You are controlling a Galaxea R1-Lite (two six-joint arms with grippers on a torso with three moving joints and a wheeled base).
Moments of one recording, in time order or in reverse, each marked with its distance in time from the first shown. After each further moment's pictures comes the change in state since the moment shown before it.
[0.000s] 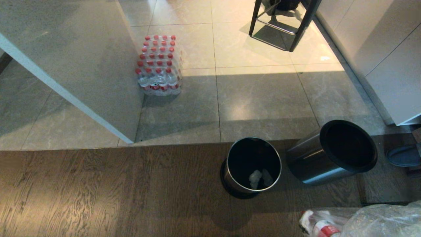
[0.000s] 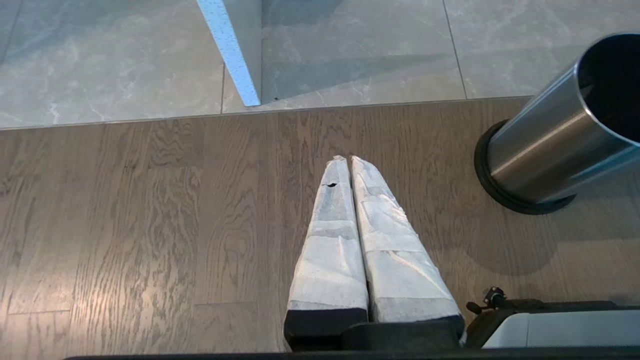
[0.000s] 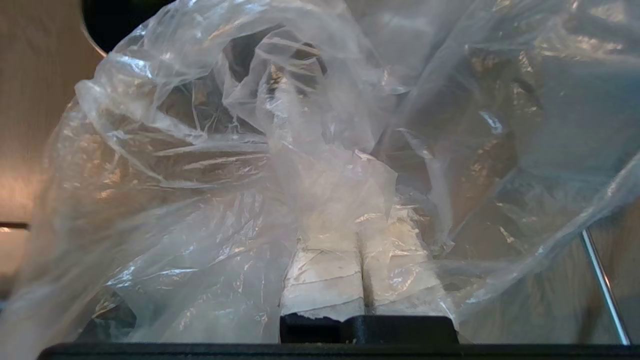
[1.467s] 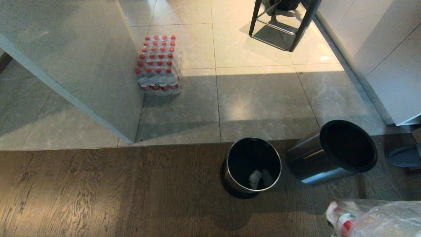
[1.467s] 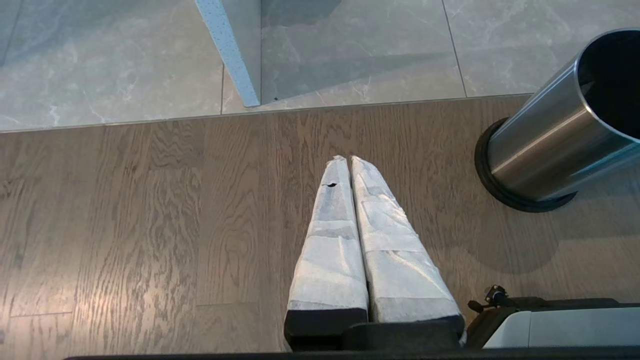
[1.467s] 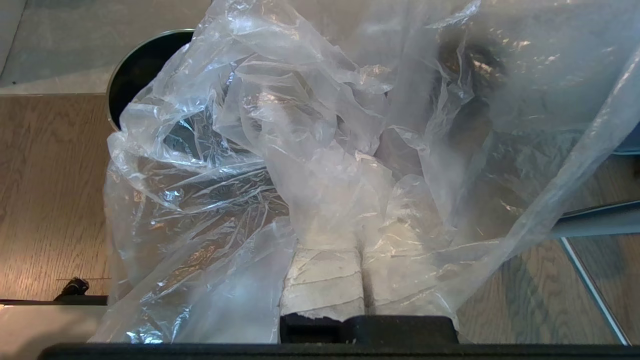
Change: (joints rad) left arm 0.000 0.000 0.000 0.001 -0.002 0.010; right arm -0.013 -0.218 0.000 0.005 -0.007 0.052
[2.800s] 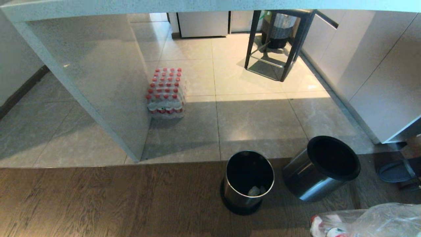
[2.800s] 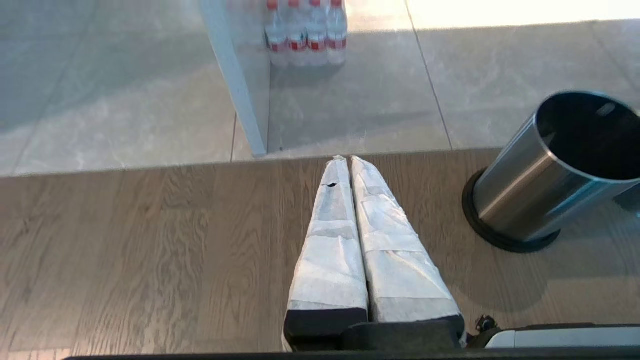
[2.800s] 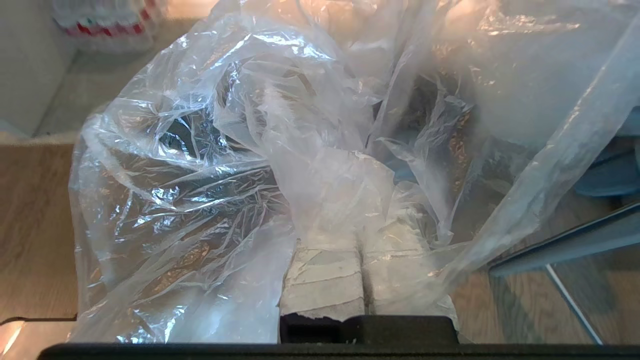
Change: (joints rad) left arm 0.000 0.000 0.000 -0.003 0.002 -0.016; right arm 0.000 0.000 0.000 0.000 0.000 -0.001
